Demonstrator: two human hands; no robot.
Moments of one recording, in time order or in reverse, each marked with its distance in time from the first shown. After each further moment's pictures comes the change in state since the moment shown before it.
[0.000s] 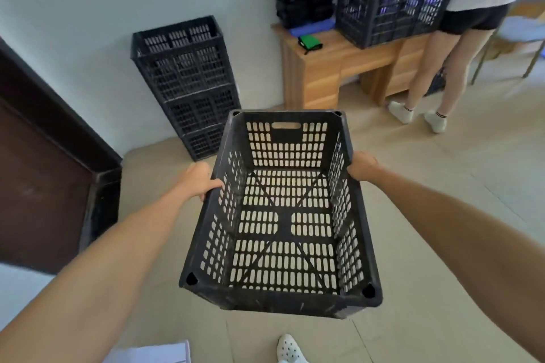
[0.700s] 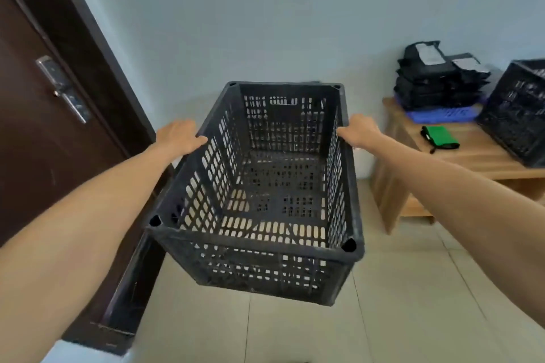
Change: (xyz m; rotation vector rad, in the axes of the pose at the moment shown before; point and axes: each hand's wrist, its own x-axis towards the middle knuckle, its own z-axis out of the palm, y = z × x) left_hand 0.302 -0.212 -0.320 0.189 0.422 -0.318; right_hand 0.346 -0.434 -0.168 0.101 0.176 -0.429
